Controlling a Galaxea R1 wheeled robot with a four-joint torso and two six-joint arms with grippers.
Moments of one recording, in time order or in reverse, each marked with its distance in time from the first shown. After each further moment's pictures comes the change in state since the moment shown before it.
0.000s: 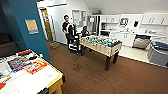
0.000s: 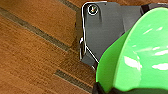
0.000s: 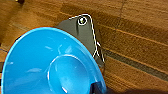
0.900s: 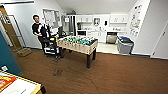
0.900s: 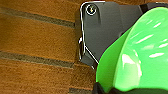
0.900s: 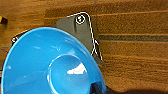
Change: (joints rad) left arm 0.001 0.003 -0.001 0.015 0.000 0.000; right arm -0.006 0.029 -0.039 0.000 -0.002 0.003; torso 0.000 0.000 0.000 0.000
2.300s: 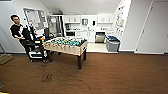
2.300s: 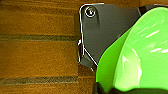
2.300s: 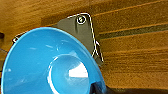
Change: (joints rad) left arm -0.003 0.005 0.001 0.000 -0.004 0.000; right arm 0.005 0.003 -0.002 -0.004 0.000 0.000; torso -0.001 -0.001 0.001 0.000
